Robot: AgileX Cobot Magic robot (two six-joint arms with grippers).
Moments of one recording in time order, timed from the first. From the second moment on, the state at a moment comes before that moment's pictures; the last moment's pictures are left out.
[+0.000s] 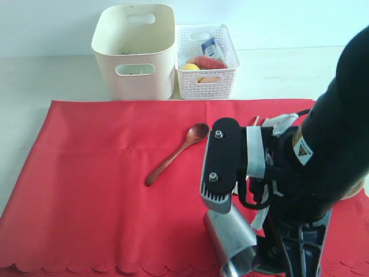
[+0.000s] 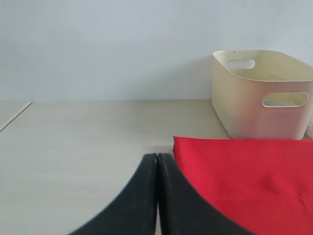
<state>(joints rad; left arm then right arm) 0.00 0.01 0.00 0.00 0.19 -0.01 0.85 1.35 -0.85 0.13 1.03 -0.55</state>
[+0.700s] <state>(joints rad) 0.00 0.01 0.00 0.00 0.19 -0.01 0.87 1.61 -0.80 -0.02 0.75 -0.49</state>
